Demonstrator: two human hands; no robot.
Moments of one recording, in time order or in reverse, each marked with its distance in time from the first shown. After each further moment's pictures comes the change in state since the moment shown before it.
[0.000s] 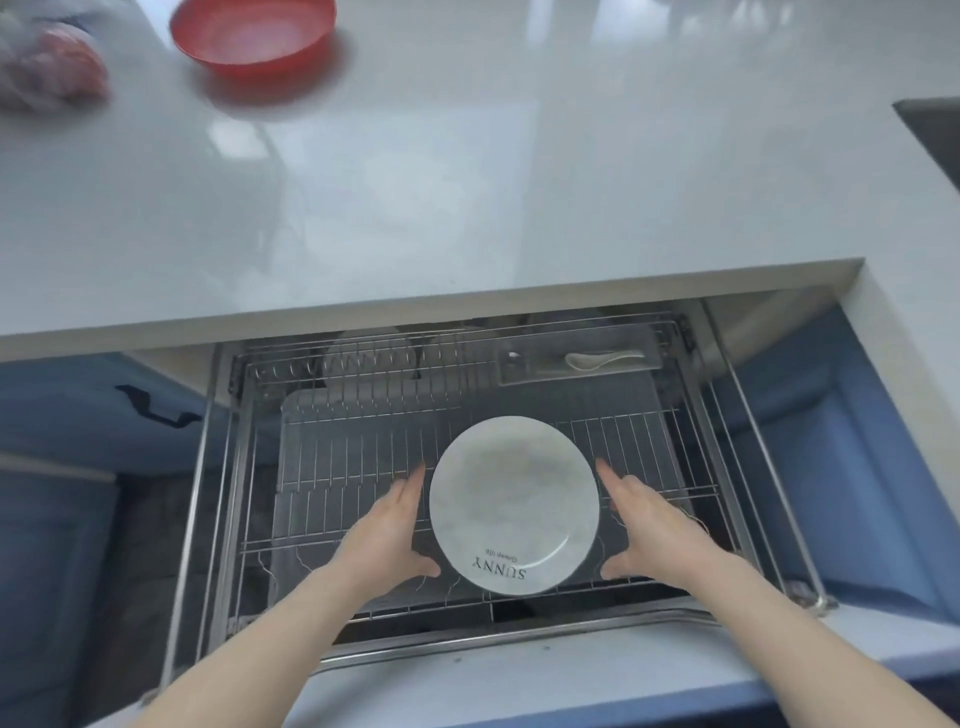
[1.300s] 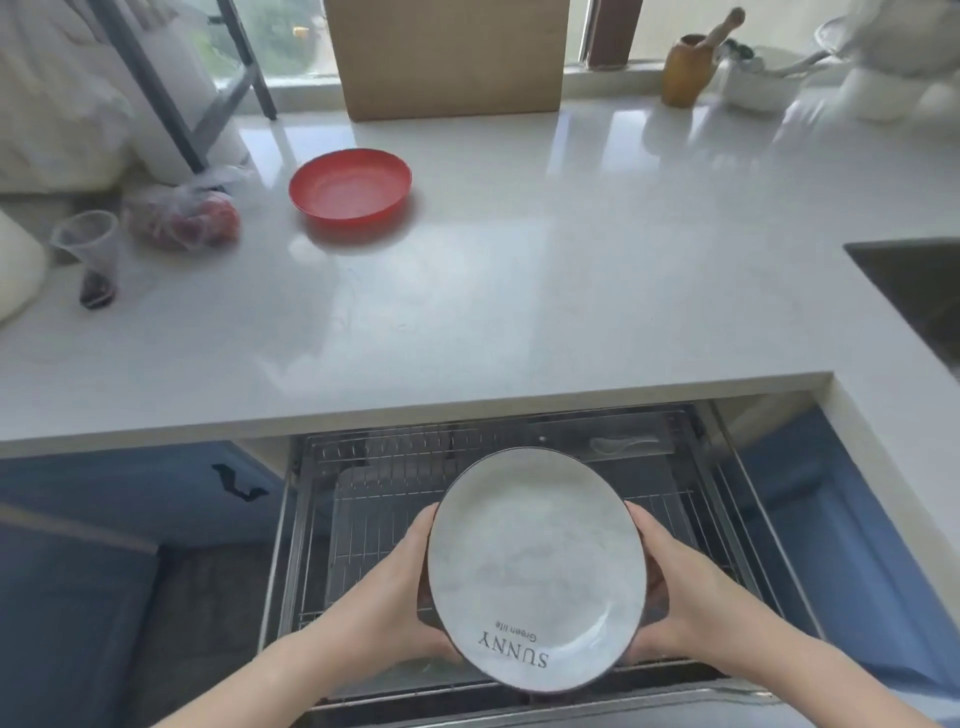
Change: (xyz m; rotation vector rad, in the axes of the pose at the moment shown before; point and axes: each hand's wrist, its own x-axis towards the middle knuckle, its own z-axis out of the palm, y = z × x) left_hand -0.091 0.022 -0.122 -0.447 0.009 0.302; right_hand -0.078 -0.082 -0.073 0.412 0.133 -0.277
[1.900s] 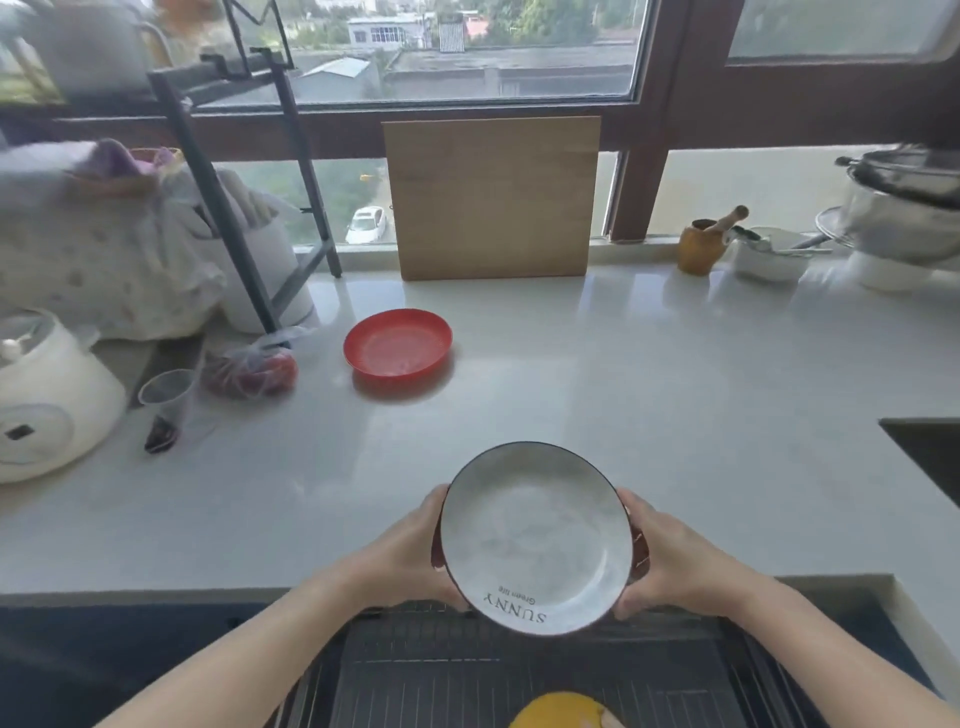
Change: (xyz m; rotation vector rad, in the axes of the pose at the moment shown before) left_hand 0.119 0.070 -0.150 0.066 0.109 0.095; right_hand 0.150 -0.089 -0.131 -0.119 0.031 -0.190
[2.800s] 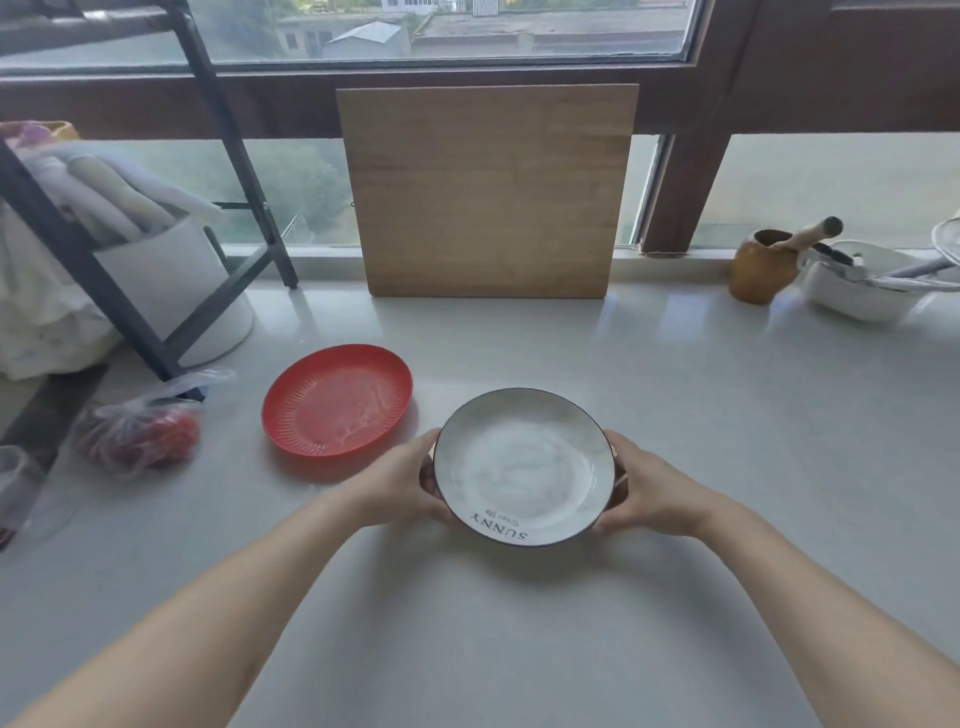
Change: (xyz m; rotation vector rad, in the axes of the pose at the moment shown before) left_hand 0.243 -0.001 -0.092 0.081 0.105 -0.122; right_hand 0.237 0.071 -0.138 0.077 -0.062 0.064
